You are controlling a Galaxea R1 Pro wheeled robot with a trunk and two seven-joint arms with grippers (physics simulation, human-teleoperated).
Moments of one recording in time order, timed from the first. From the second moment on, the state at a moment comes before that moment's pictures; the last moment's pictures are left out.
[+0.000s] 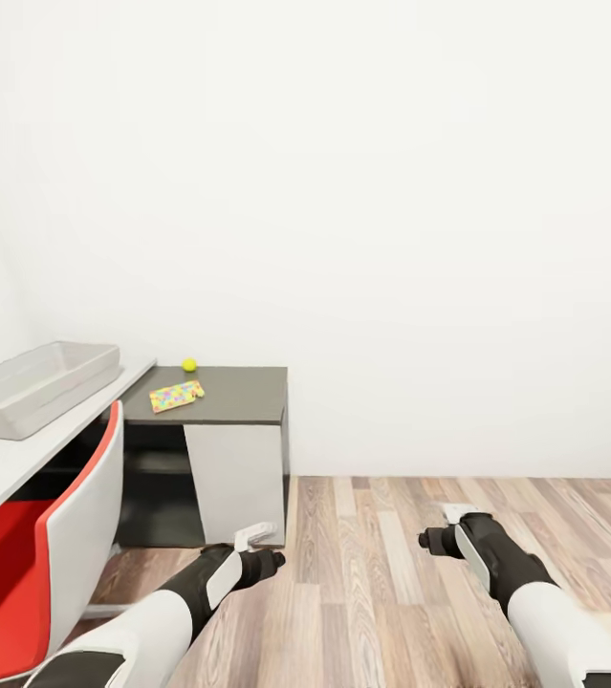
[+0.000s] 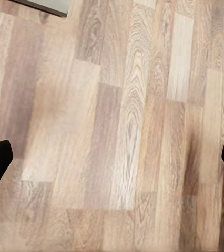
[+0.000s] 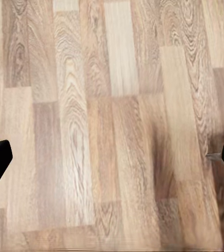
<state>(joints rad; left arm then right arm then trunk) -0.74 -0.17 0.01 -0.21 0.32 0.35 0.04 -0.70 -0.11 -0.01 -0.51 -0.05 0.61 0.01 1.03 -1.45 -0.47</state>
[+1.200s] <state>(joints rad) -0.59 -0.17 -0.01 -0.47 0.35 0.31 -0.01 -0.68 -0.14 -0.01 -0.64 -0.05 0.68 0.01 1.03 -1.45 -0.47</state>
